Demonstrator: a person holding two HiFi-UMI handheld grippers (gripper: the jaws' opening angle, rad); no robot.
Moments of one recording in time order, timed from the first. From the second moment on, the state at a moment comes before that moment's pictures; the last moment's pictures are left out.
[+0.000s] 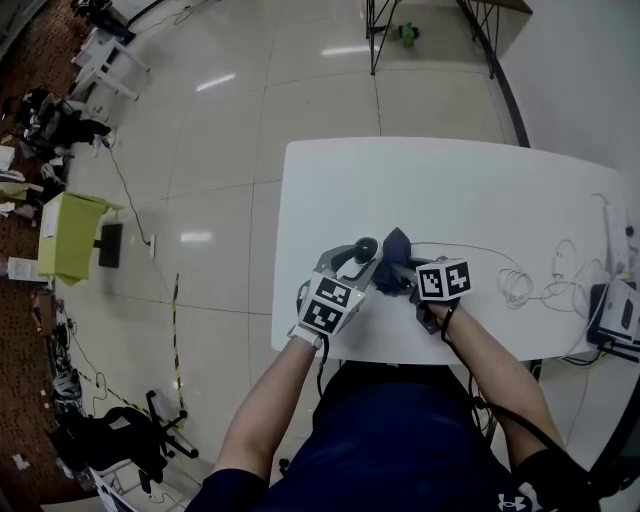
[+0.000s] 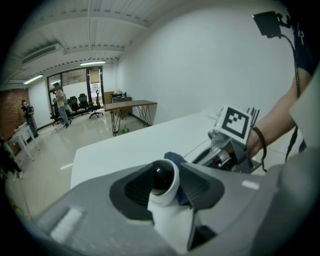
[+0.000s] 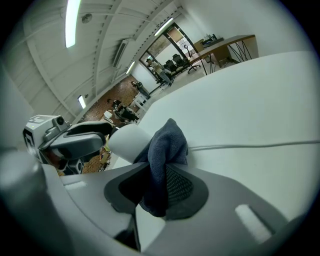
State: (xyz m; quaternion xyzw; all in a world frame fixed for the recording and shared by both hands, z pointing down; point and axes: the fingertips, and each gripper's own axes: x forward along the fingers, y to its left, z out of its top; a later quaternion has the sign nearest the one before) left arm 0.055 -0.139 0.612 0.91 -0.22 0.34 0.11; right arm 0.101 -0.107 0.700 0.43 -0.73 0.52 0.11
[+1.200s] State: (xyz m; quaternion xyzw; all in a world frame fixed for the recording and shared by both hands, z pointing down) left arm 0.058 -0.133 0.620 0.91 -0.23 0.34 0.11; right arm 0.098 -0.155 0.639 0.37 -0.84 0.23 0.34
